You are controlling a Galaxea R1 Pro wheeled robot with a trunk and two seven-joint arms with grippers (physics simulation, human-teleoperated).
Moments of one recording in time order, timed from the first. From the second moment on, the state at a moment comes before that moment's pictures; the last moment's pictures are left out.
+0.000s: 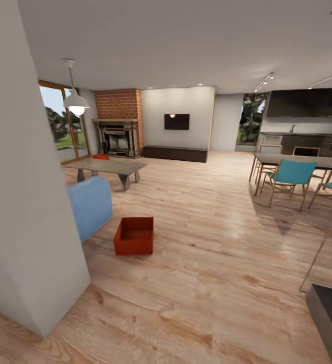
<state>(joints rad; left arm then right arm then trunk) 0.00 -0.03 0.01 -0.03 0.25 -0.12 0.01 -0.11 -0.02 0.66 0.03 -0.46 -0.14 -0.05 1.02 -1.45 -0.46</state>
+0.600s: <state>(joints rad) 0.00 -0.03 0.01 -0.03 0.25 -0.12 0.01 -0.11 -0.02 0.66 0.03 -0.42 -0.14 -0.05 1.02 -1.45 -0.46</state>
